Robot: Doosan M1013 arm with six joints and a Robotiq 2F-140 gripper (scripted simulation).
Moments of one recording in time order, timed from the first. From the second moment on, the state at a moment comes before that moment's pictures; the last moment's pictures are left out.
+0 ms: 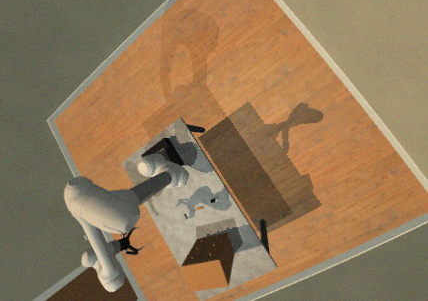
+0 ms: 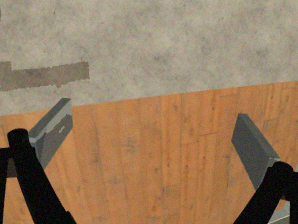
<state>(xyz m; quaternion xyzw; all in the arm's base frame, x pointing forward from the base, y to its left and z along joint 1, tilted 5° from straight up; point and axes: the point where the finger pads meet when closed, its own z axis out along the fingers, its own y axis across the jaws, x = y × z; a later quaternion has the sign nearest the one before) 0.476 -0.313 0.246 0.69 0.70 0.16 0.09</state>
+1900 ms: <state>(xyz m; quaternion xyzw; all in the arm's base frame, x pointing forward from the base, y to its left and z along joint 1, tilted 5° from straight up) 0.517 0.029 0.369 0.66 0.75 0.05 0.02</state>
